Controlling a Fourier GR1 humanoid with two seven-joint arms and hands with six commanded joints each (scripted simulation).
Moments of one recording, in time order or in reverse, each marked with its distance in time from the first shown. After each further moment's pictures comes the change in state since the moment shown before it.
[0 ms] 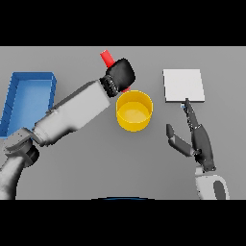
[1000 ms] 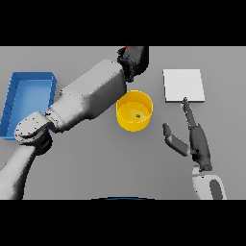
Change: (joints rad) left arm -0.252 -0.073 -0.128 0.180 -0.201 0.013 -0.124; right arm -0.008 0.013 0.017 0.007 0.065 -0.049 0.001
